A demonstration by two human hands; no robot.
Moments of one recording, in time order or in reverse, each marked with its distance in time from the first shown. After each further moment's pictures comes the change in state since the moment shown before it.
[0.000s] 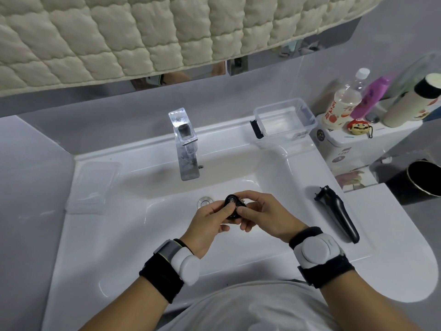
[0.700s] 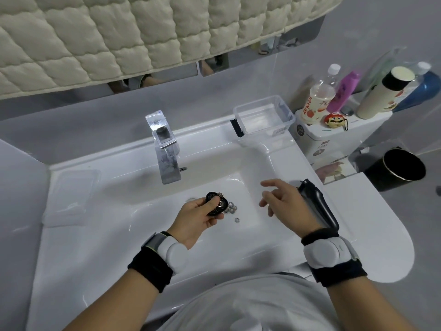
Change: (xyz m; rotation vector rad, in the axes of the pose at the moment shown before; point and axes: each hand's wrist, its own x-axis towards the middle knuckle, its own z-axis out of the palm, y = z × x) left_hand 0.021 0.005 0.002 -0.102 0.056 -0.096; right_hand -0.030 0.010 -0.052 -0.213 0.521 0.089
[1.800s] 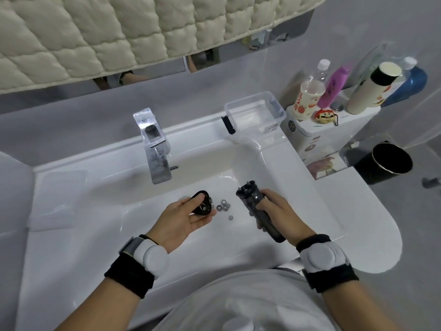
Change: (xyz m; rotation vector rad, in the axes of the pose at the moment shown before) left_hand -0.007 0.009 -0.015 -0.207 -0.101 -0.068; right_hand -0.020 0.005 -0.002 0.235 -0.219 0.158
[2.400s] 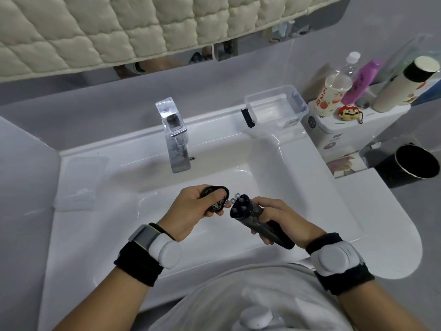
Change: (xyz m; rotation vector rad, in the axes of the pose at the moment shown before) left_hand -0.021 0.013 0.001 0.452 -0.030 0.170; right_hand -0.004 -0.006 0.027 0.076 -0.419 0.027
